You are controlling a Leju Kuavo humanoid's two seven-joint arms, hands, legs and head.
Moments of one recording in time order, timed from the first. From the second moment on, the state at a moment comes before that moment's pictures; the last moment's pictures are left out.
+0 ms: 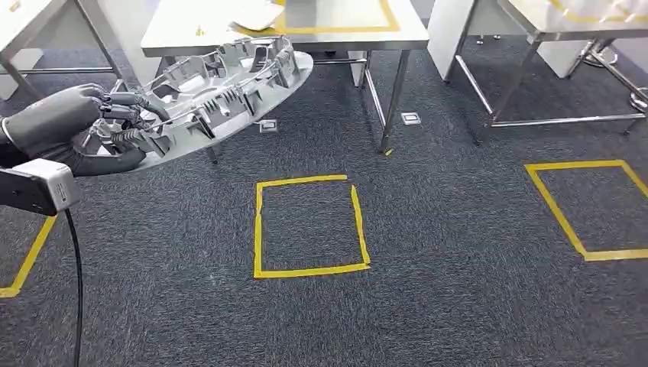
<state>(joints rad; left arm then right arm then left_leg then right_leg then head) -0.94 0.64 -0.59 -1.50 -0.20 -0.69 -0.54 -0.10 0.14 -0.96 -0.21 1.31 -0.11 0.39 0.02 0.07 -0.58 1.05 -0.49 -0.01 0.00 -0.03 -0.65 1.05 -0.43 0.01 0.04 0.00</state>
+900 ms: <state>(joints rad) -0.97 0.68 -0.59 -1.51 -0.22 -0.71 -0.52 -0.08 0.14 -0.96 -0.21 1.31 -0.14 0.40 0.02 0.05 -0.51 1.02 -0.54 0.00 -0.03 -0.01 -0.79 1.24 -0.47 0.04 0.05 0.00</state>
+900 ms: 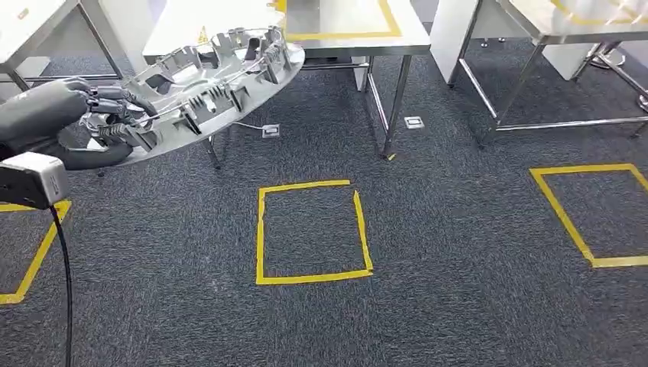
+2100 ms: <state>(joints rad) -0.95 0.70 -0.57 -1.52 -0.23 -0.74 -0.53 -0.09 0.14 -0.96 -0.21 1.31 -0.15 0.36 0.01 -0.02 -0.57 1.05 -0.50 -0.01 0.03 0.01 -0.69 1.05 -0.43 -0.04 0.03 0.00</state>
